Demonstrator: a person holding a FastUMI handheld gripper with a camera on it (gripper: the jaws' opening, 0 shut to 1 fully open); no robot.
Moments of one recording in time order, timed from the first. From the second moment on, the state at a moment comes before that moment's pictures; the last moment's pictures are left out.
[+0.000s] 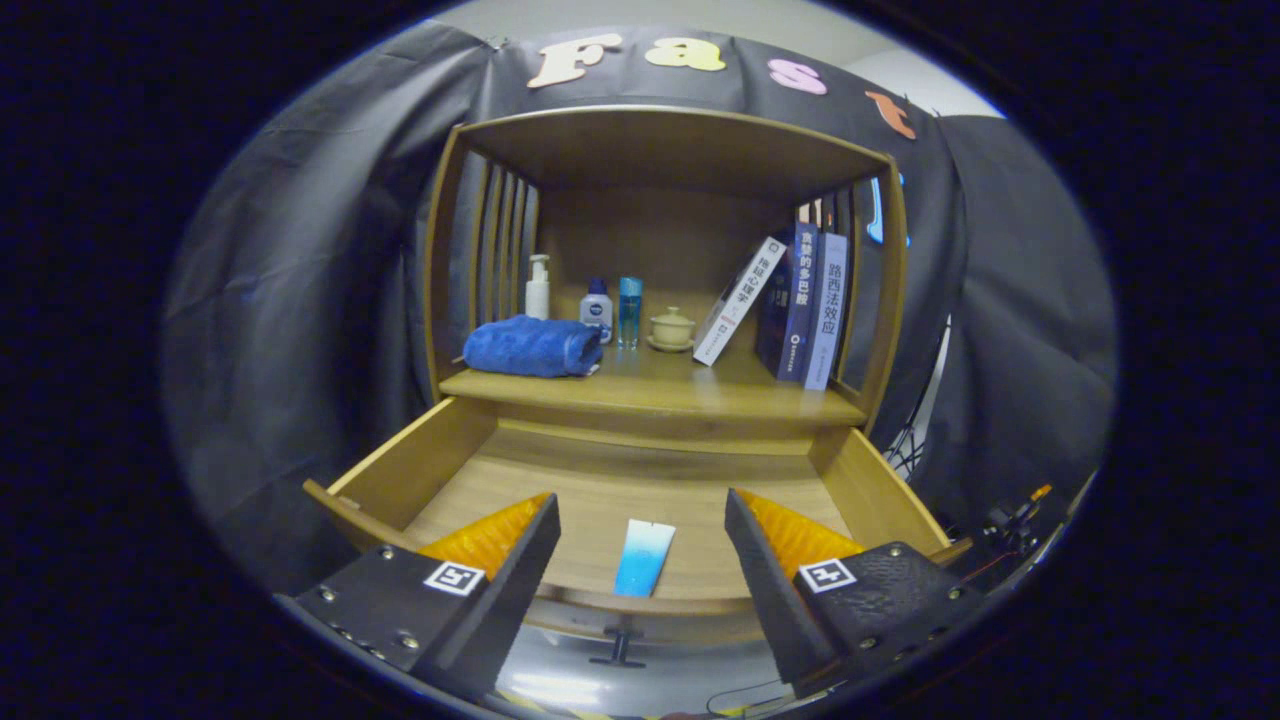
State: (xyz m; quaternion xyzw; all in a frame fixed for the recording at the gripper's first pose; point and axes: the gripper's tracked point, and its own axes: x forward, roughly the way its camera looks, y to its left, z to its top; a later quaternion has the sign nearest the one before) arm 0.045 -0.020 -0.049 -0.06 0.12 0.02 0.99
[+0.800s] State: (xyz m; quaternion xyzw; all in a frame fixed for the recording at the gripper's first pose) arm 0.140 -0.029 -0.166 -0.08 0.44 0.03 0.89
